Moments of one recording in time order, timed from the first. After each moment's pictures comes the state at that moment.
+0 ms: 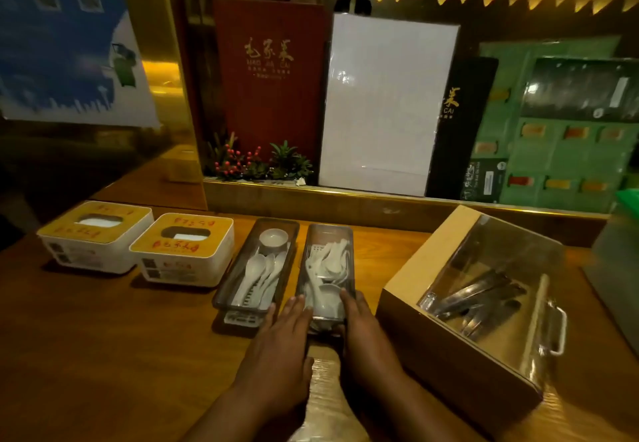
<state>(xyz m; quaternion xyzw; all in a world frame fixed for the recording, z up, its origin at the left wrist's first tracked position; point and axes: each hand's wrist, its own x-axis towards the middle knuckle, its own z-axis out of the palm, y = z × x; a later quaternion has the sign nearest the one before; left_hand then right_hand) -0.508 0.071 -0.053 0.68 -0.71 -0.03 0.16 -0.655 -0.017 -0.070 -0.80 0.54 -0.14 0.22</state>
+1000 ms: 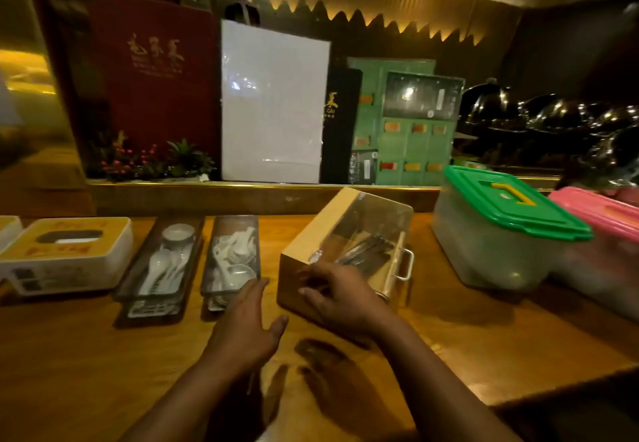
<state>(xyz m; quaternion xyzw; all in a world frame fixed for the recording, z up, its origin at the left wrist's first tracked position) -0.592 0.086 -0.038 0.63 -0.67 -0.22 0.34 -0.784 0.059 0.036 -0.81 0.49 -0.23 0.22</state>
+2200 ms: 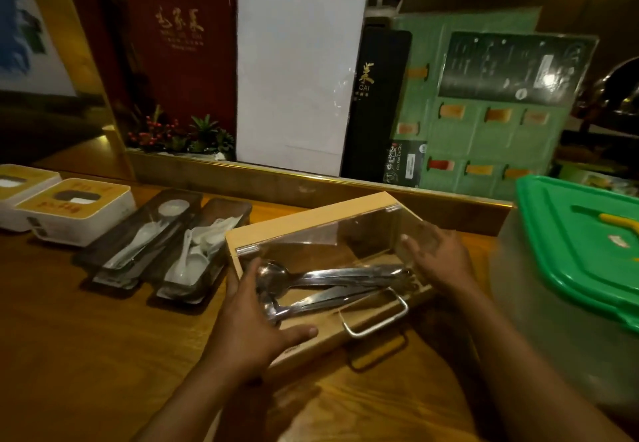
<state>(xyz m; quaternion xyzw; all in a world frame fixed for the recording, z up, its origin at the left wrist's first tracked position) -0.754 0.022 -0.013 0.75 -0.46 -0.20 0.42 -1.006 -0.199 -0.001 -0.69 0.61 -0.28 0.26</state>
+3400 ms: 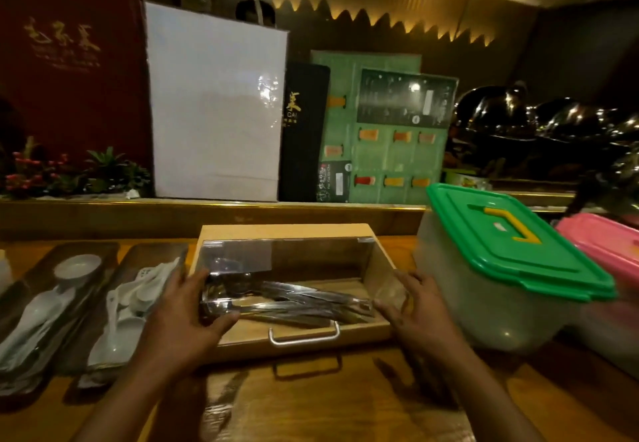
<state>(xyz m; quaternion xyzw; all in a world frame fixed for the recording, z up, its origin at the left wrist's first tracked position) -0.656 -0.034 -0.005 0.71 -0.57 -0.16 0.38 -1.013 -0.083 0.004 -0.67 0.66 -0.30 0.17</state>
